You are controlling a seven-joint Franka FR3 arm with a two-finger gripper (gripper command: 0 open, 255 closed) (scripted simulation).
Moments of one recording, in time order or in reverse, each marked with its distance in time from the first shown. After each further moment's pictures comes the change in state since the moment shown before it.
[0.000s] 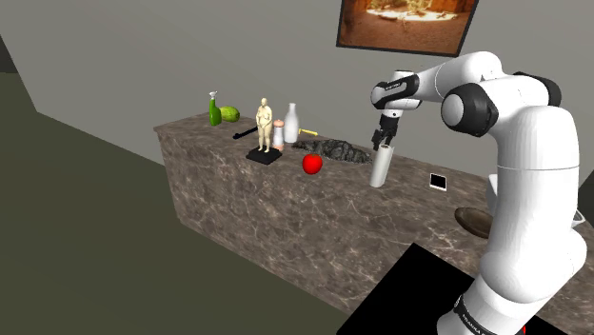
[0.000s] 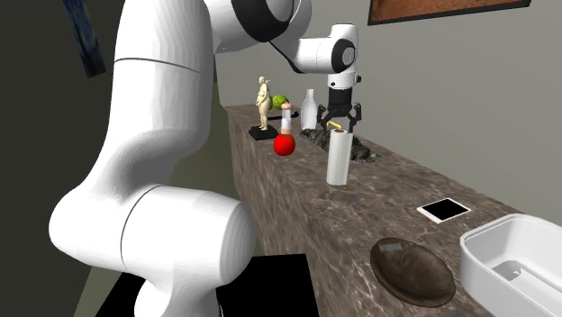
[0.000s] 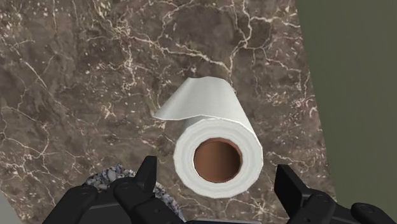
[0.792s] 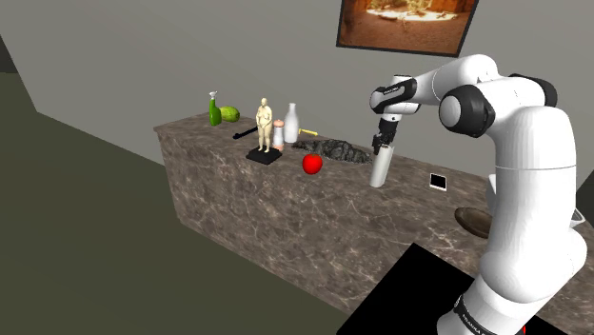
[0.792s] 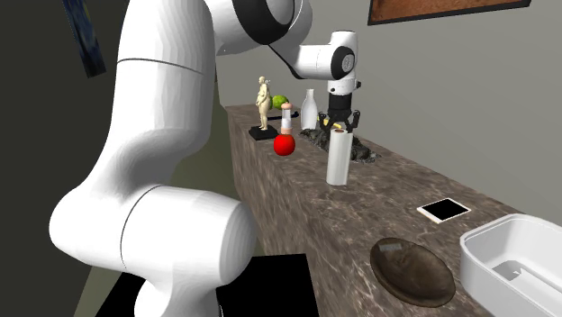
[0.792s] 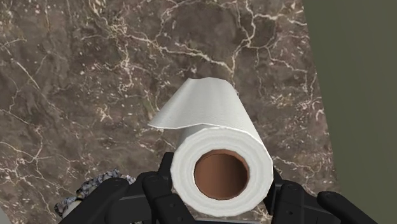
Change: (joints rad) arm -0.004 0.018 0.004 -0.021 0.010 0.038 -0.007
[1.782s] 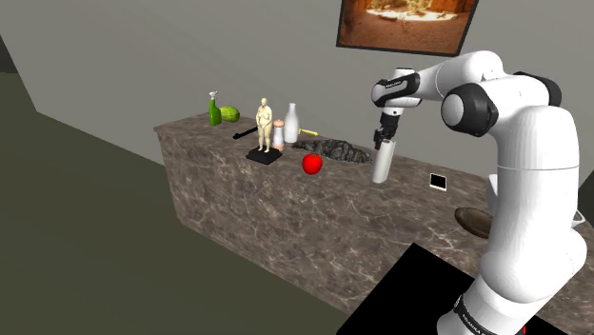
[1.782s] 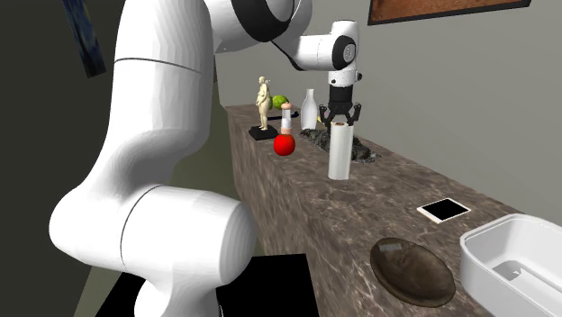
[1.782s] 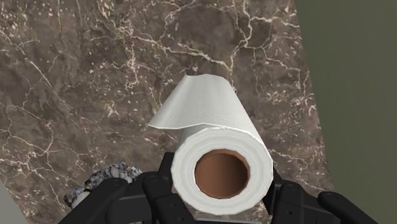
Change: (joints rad) arm 0.001 -0.018 -0.005 0.042 -0.011 -0.058 0.007
